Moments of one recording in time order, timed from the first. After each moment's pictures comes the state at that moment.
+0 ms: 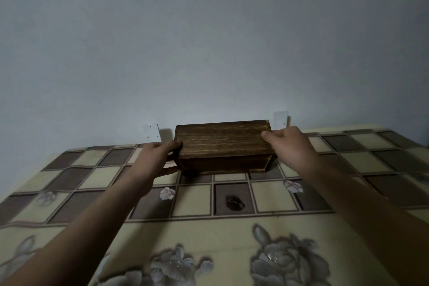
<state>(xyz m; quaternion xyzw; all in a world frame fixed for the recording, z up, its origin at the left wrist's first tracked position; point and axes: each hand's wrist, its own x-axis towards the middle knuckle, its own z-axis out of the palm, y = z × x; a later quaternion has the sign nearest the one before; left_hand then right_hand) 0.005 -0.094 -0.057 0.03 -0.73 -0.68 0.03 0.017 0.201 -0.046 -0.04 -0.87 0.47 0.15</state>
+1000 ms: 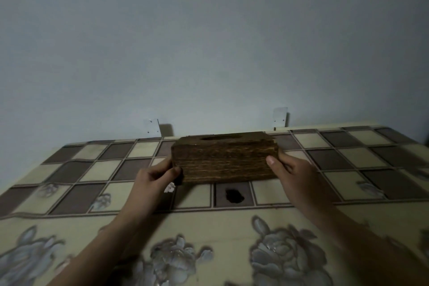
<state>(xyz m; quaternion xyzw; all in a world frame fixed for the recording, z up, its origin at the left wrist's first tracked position) 0.055 -0.107 -0.114 -0.16 -0.77 -0.60 0.12 0.073 0.199 -0.105 0.06 -0.86 0.42 0.29</state>
